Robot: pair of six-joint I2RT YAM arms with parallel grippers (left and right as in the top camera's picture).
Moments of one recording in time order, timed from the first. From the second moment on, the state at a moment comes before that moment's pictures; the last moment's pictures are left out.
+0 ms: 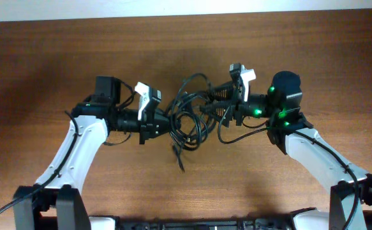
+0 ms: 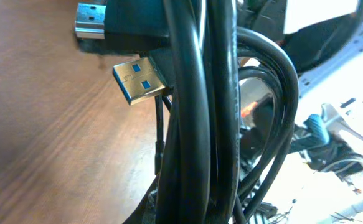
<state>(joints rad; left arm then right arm) -0.09 1.53 1.00 -0.78 1.35 0.80 0.21 1.49 0.73 0.57 -1.16 0.39</state>
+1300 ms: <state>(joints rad) 0.08 1.53 1.00 -1.03 1.10 0.80 0.03 1.49 0.73 0.17 -0.52 0.40</state>
